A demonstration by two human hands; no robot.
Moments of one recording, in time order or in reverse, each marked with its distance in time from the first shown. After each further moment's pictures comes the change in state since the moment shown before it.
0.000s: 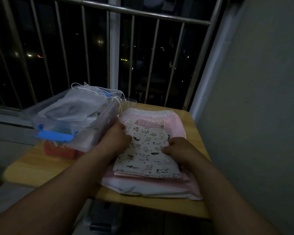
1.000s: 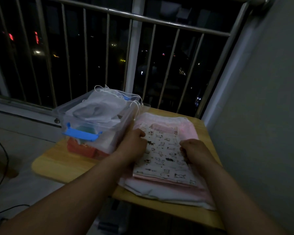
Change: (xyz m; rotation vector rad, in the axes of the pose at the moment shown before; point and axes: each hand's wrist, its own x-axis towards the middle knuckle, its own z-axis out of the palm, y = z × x) left_hand -0.007 -0.014 -0.008 0.008 -0.050 0.100; right_hand 0.009 -0.011 0.012 0.096 0.233 -0.050
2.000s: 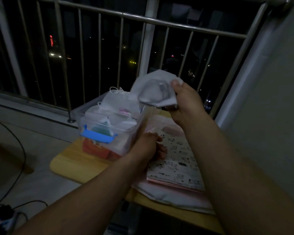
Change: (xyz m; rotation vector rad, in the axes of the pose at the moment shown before) left_hand -0.008 0.013 0.007 -0.697 -0.077 -0.265; right_hand -0.002 -0.162 0.060 0.828 -0.168 -0.241
